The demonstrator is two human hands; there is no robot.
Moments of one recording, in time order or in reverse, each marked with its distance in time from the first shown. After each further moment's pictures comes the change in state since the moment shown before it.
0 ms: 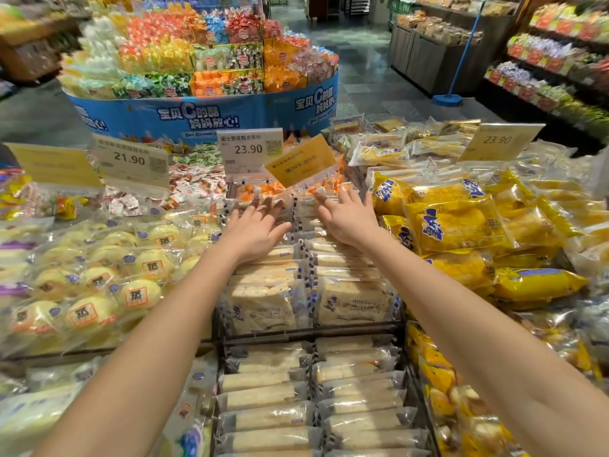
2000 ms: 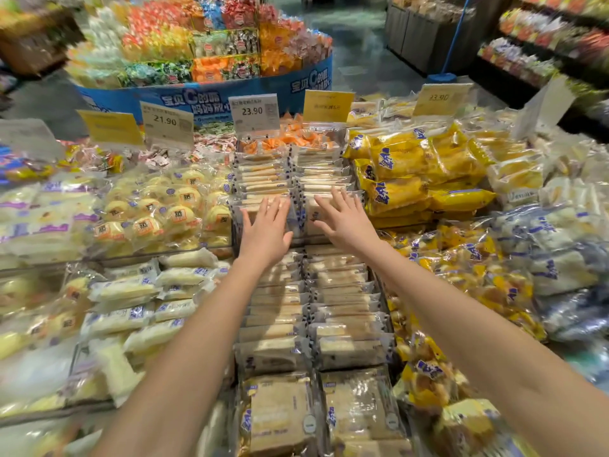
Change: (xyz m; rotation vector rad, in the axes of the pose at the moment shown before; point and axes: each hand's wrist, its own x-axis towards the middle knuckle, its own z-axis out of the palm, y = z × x) left_hand -0.187 0.079 0.036 -0.007 0.140 -0.020; right_hand -0.205 -0.009 0.028 0.104 0.063 -0.098
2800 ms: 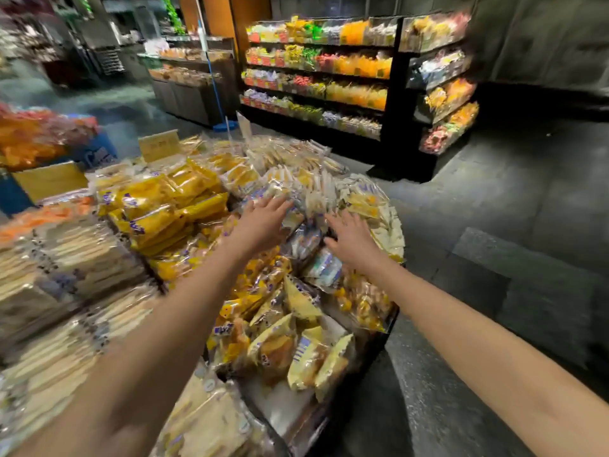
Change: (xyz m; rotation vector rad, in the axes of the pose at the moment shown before) left_hand -0.126 0.398 -0.053 0.091 0.068 0.906; right_hand -0.423 0.203 -0.092 0.088 0.218 0.810
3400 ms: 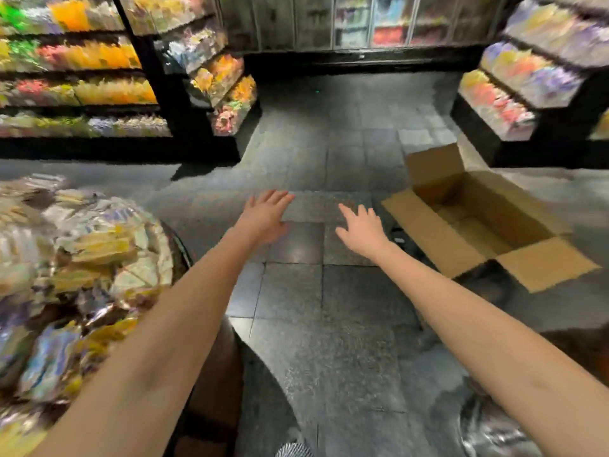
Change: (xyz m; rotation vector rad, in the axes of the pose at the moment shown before) left_hand 0.192 0.543 0.046 -0.060 -0.146 0.654; right_hand -0.227 0.497 -0.112 0.023 0.093 0.754
